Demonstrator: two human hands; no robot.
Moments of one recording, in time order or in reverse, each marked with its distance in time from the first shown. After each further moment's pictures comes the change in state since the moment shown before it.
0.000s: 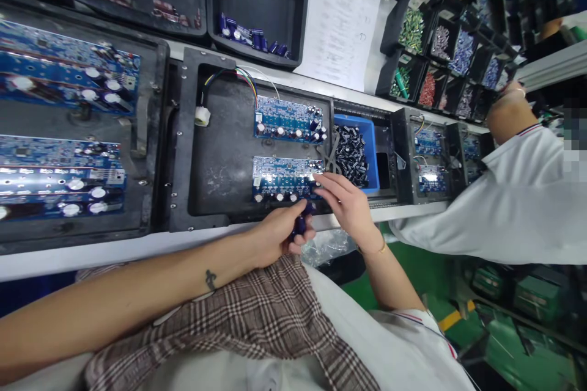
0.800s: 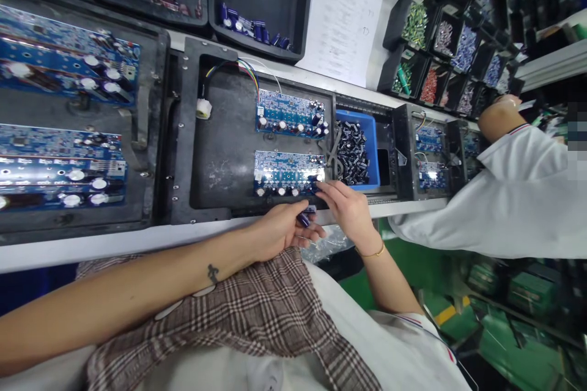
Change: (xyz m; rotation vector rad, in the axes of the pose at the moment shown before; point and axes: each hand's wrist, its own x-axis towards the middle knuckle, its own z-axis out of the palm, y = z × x) left_hand 0.008 -0.008 -0.008 0.100 -0.042 0.048; right_hand -0.020 0.005 0.016 -0.296 0.016 0.006
